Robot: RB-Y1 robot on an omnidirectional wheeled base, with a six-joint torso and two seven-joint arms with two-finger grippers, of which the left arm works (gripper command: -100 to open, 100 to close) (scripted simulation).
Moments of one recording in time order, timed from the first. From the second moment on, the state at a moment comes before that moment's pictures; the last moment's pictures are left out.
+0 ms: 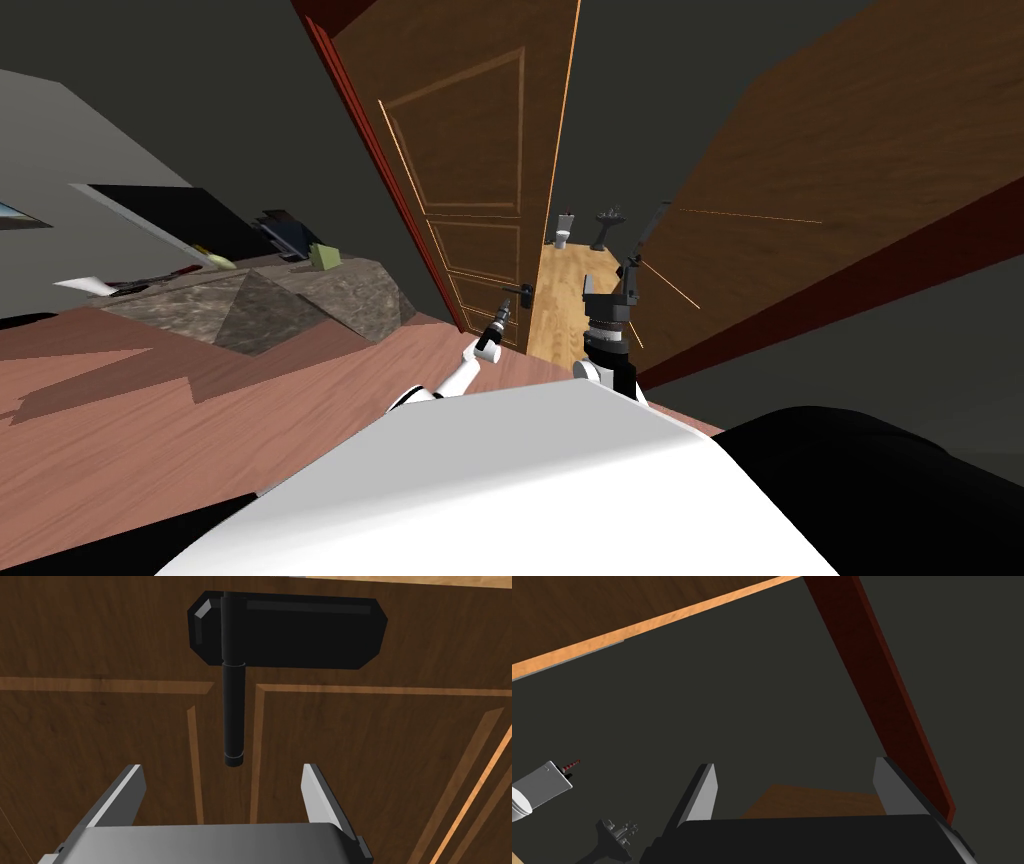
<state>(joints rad) -0.42 -0.02 -0.47 -0.81 0.29 -0.41 -0.09</state>
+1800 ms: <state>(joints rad) -0.44 0.01 -0.42 -0.76 0.30 -0.41 -0.09</state>
